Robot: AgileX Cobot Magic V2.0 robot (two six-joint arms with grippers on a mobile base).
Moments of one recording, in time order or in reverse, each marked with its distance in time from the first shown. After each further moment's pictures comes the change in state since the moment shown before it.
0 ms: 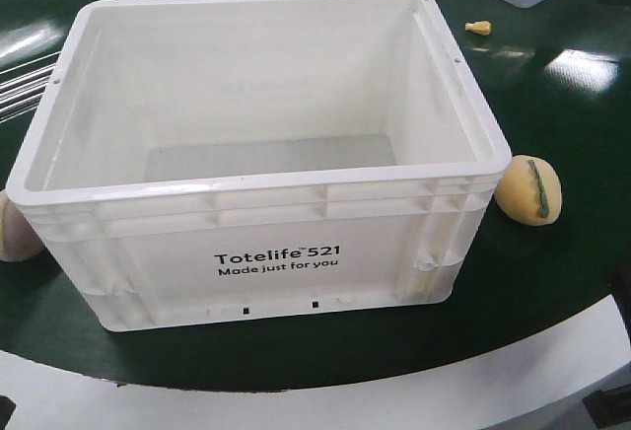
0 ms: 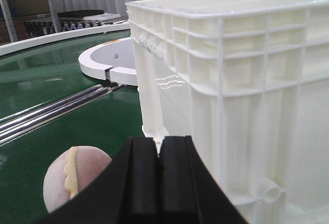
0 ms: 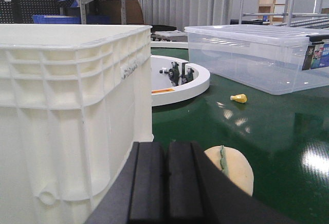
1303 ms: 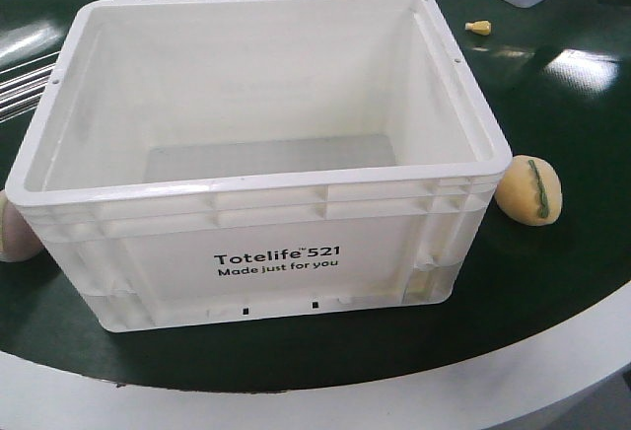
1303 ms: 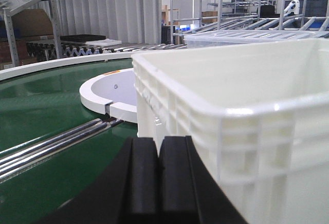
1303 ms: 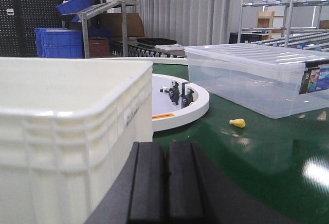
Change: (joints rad) left arm 0.000 0.147 -0.187 -0.052 -0.034 0.003; right arm 0.000 0.121 -0.212 0.000 0.062 0.000
